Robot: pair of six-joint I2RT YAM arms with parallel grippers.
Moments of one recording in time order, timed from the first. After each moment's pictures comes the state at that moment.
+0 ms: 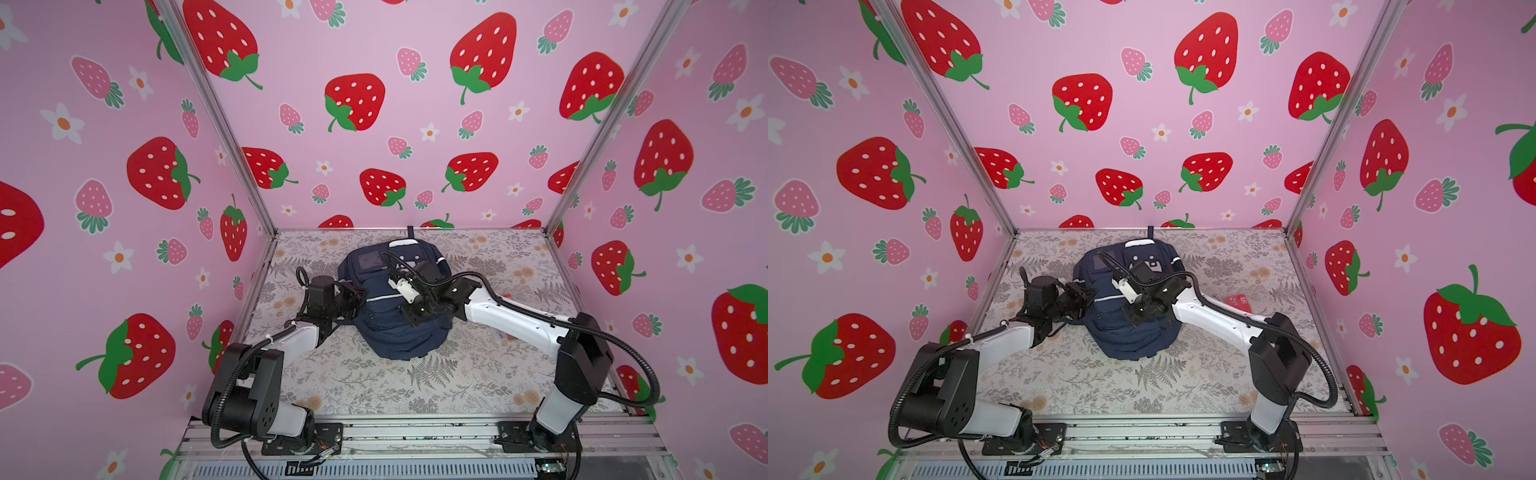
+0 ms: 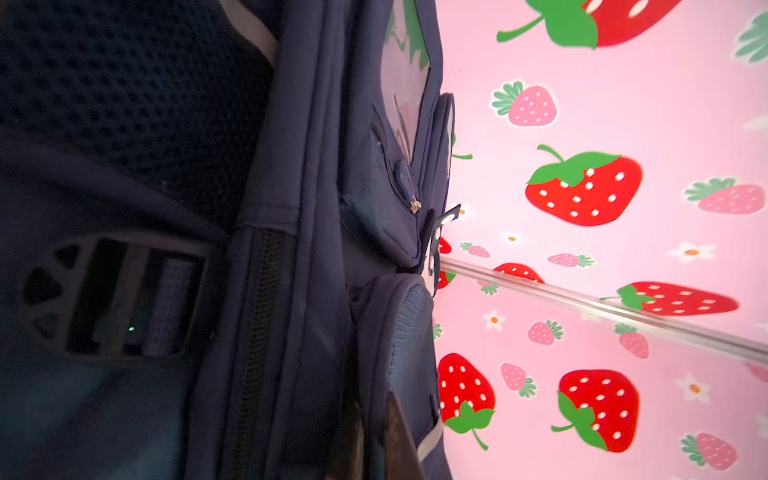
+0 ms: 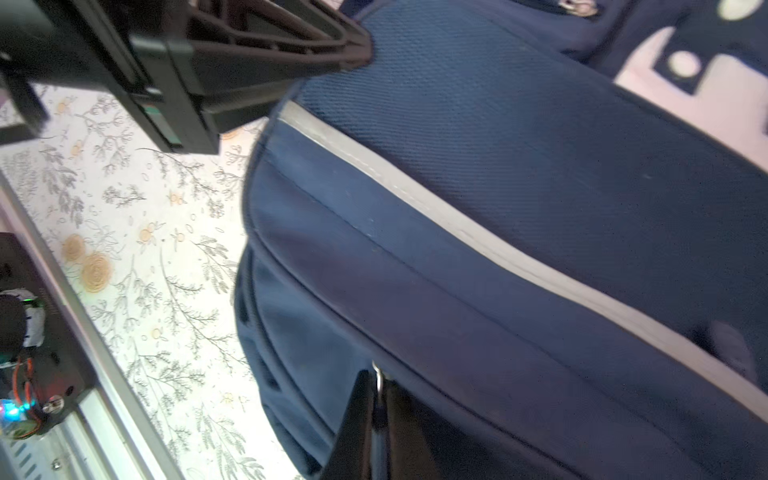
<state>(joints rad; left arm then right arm) -0.19 1.45 0.59 0.41 0.44 -1.42 0.99 1.75 1.42 -0.61 -0.12 0.09</state>
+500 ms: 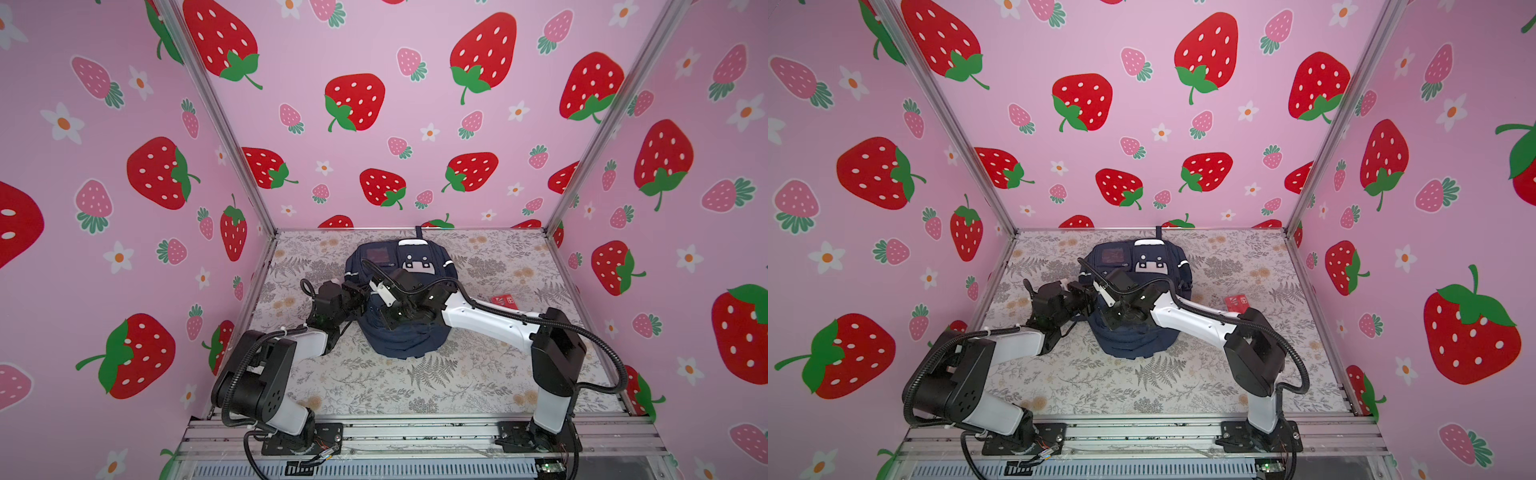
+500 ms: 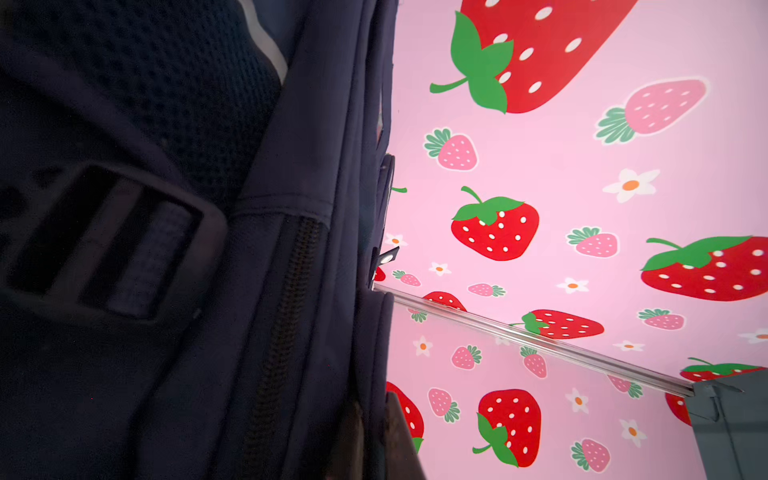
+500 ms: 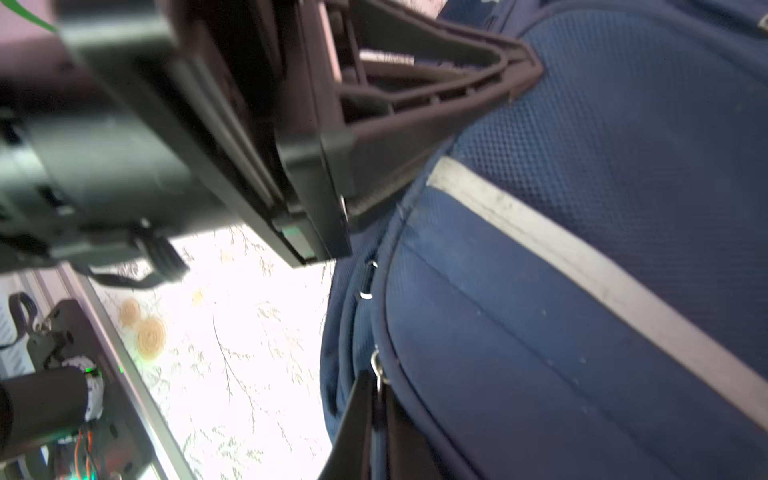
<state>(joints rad) -0.26 1.53 0.53 0.75 0.30 -1.63 1.07 1.86 1.50 -0.50 -0.07 0.27</state>
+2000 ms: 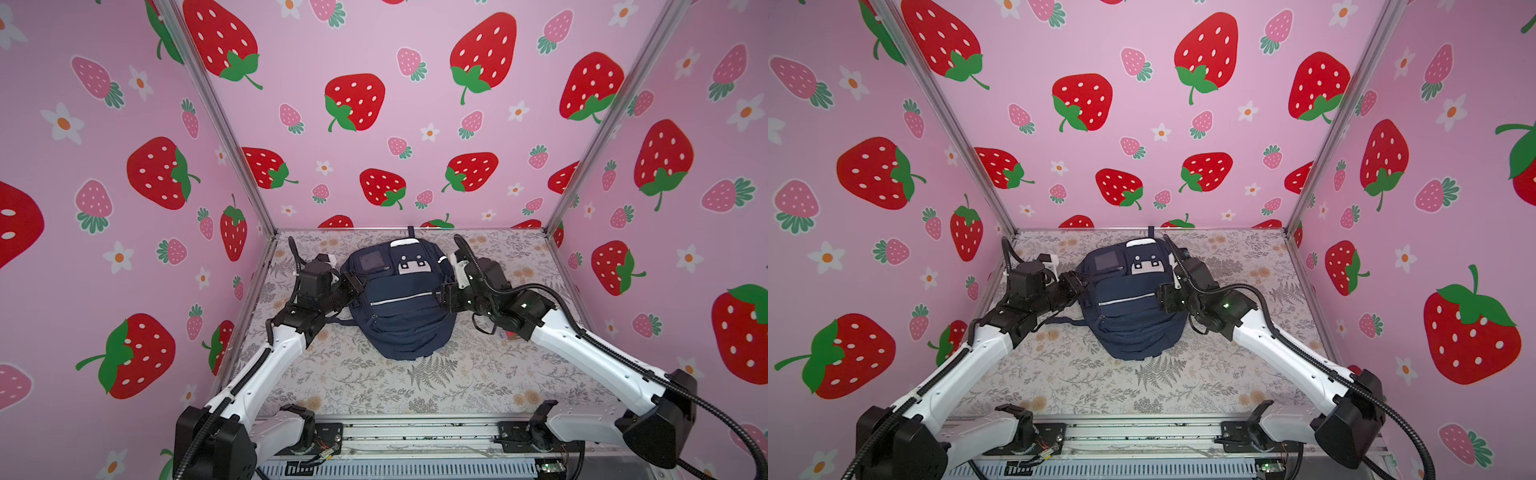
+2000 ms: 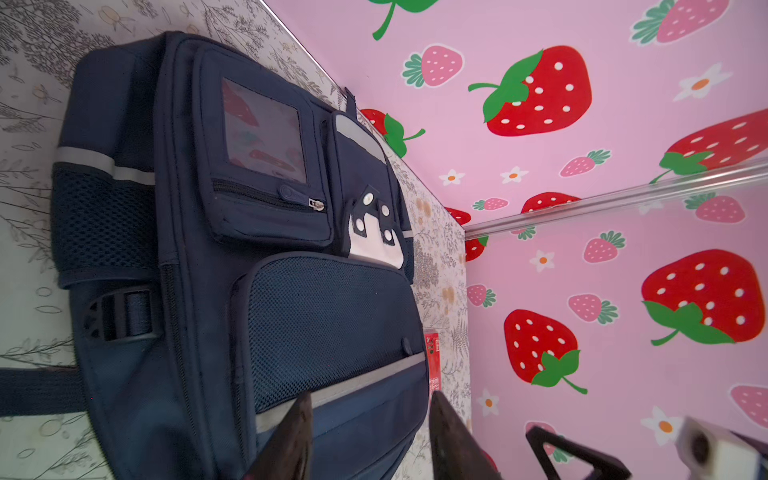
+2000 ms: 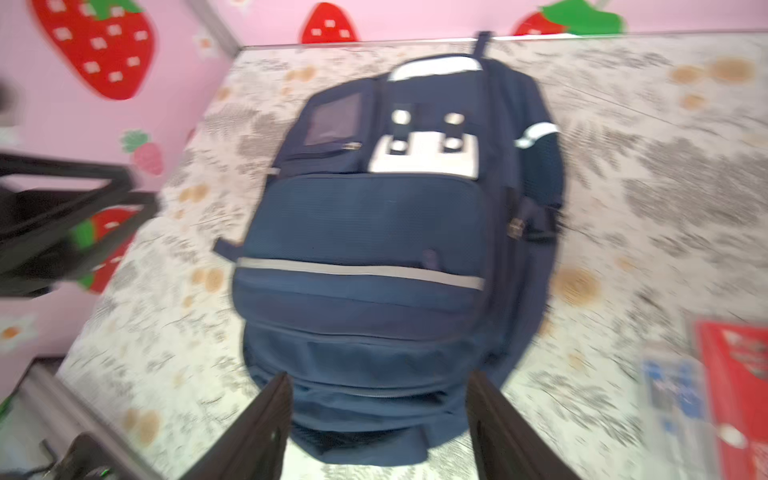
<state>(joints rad) -0.27 1.11 0.85 -0.22 0.30 -0.87 0.76 1.23 1.10 -0.57 0.12 0.45</state>
